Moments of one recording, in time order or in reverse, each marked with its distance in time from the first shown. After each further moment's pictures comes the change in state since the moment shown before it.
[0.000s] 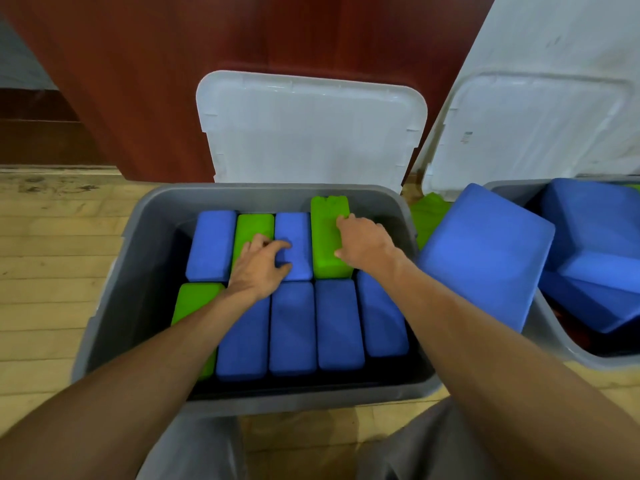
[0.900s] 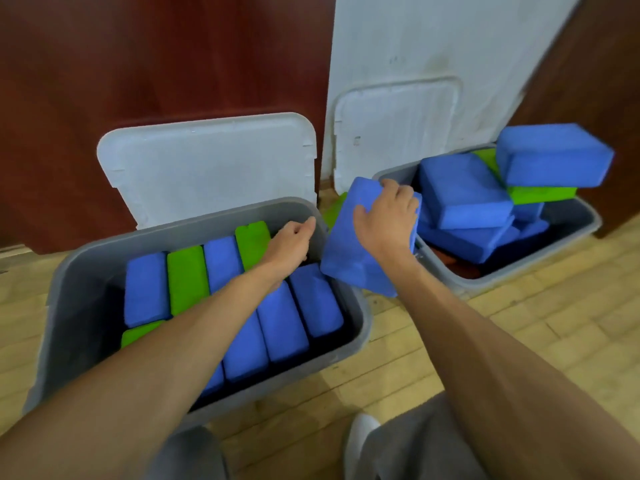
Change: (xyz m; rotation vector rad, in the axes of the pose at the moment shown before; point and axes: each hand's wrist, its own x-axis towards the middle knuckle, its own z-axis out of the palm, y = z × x) left_hand -0.034 0.185 -0.013 -0.586 -0.253 0.034; right_hand -0.134 0.084 -0.047 0.436 0.735 0.636
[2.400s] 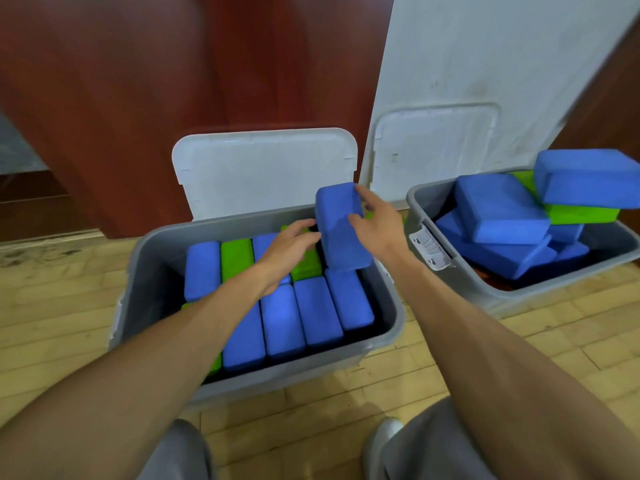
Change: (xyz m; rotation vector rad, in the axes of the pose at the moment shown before) left_hand -0.053 -0.026 -0.064 -0.221 0.002 0.066; right_hand -0.036 -0.047 0.003 0.435 -0.331 -0.154
